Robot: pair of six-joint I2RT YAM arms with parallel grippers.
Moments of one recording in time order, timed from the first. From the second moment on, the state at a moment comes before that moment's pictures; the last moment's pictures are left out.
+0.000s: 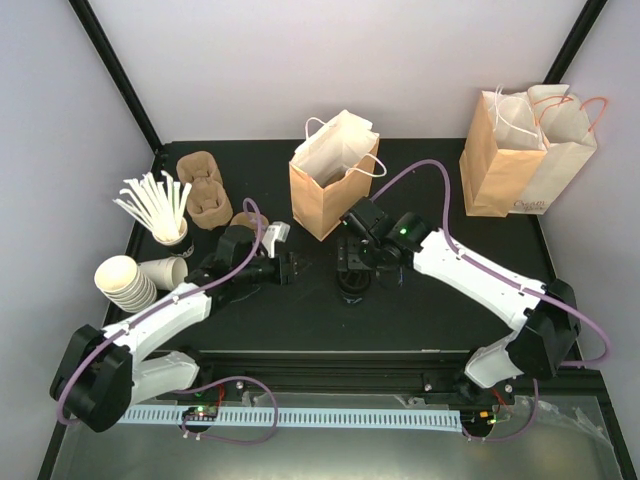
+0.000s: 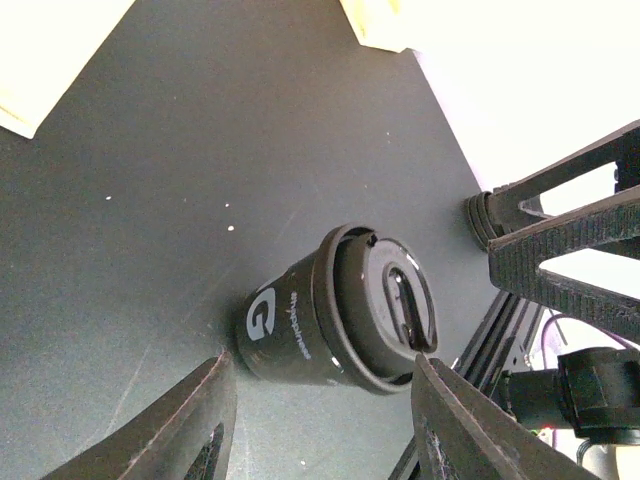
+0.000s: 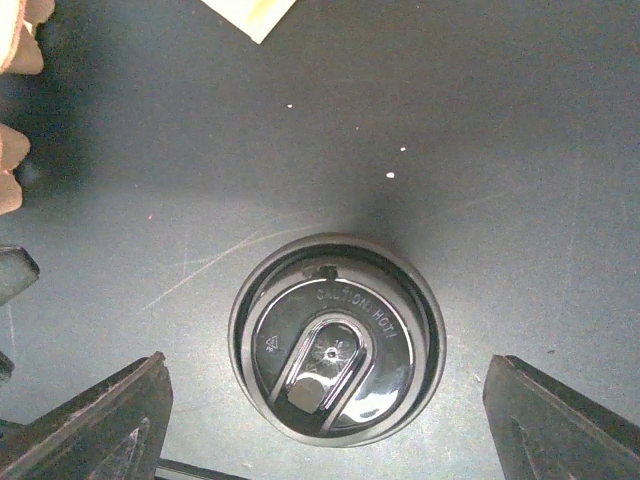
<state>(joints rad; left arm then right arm) -0.50 1.12 0.54 0.06 0.56 -0.58 0.85 1.47 1.32 -0.98 0.11 0.78</state>
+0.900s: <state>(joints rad) -0.54 1.30 0.53 0.18 0.67 -0.60 0.89 1.54 1.27 -0.99 0.10 0.81</state>
